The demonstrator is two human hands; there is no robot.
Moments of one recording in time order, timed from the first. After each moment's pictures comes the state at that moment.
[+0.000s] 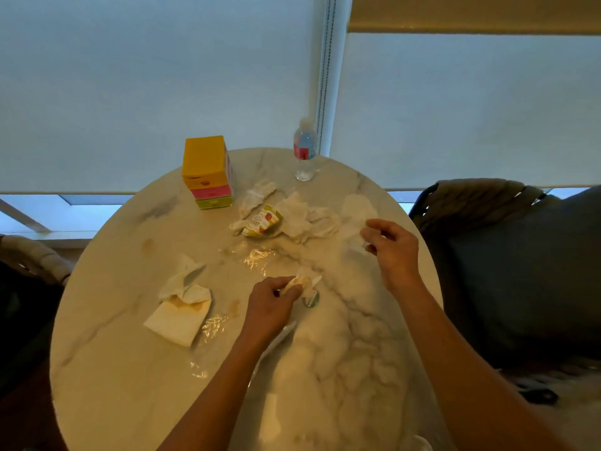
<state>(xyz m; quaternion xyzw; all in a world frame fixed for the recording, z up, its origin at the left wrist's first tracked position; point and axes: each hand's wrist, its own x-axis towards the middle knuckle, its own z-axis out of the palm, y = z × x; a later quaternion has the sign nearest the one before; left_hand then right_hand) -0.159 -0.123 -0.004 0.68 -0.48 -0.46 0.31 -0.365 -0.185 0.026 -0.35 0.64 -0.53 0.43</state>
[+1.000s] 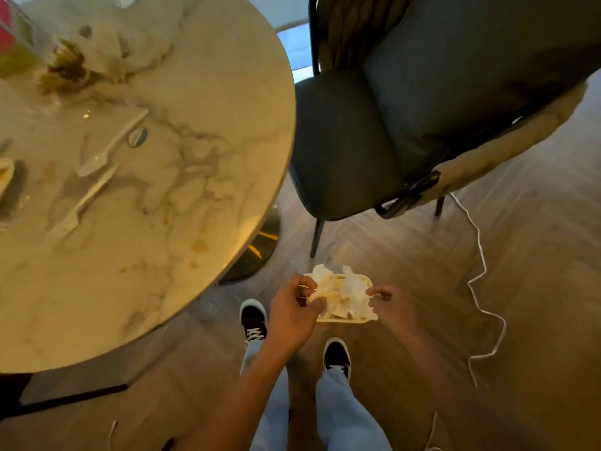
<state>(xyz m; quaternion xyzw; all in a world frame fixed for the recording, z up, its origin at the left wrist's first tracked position) -0.398 0.167 -0.178 0.65 -0.52 -0.54 0.13 -0.590 0.211 -0.259 -0.25 0.80 -0.21 0.50</state>
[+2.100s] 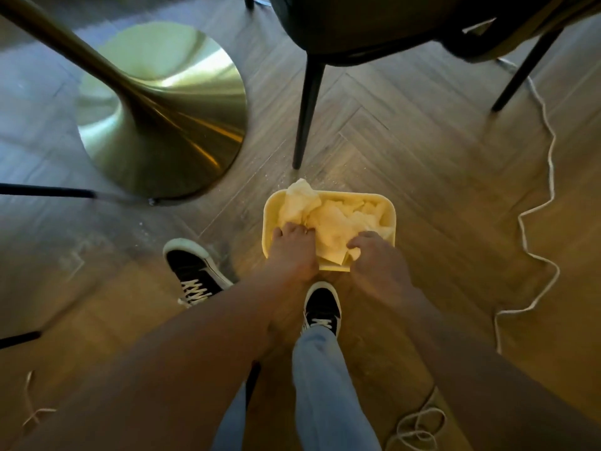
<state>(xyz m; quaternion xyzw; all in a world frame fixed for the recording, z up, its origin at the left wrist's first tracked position) -0.419 0.170 -0.536 0.47 -0.77 -0.29 -0.32 -0.567 0.227 -0.512 -0.52 0.75 0.05 0.41</state>
